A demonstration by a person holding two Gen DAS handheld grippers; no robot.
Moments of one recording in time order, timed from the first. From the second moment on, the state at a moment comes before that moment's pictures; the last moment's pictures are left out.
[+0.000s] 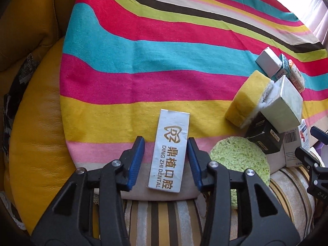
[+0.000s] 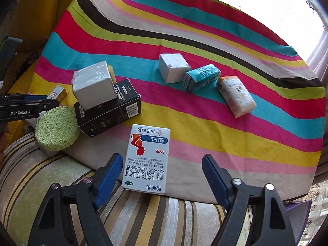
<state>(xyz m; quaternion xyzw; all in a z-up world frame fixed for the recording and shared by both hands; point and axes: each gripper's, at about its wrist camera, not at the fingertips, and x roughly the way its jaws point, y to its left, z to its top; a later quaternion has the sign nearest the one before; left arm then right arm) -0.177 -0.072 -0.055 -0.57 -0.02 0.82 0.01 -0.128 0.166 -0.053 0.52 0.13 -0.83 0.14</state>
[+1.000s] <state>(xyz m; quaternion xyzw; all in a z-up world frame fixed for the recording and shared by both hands) -0.133 0.003 0.016 -0.46 0.01 0.88 0.04 -0.104 0.204 -0.006 0.44 0.09 -0.89 0.11</state>
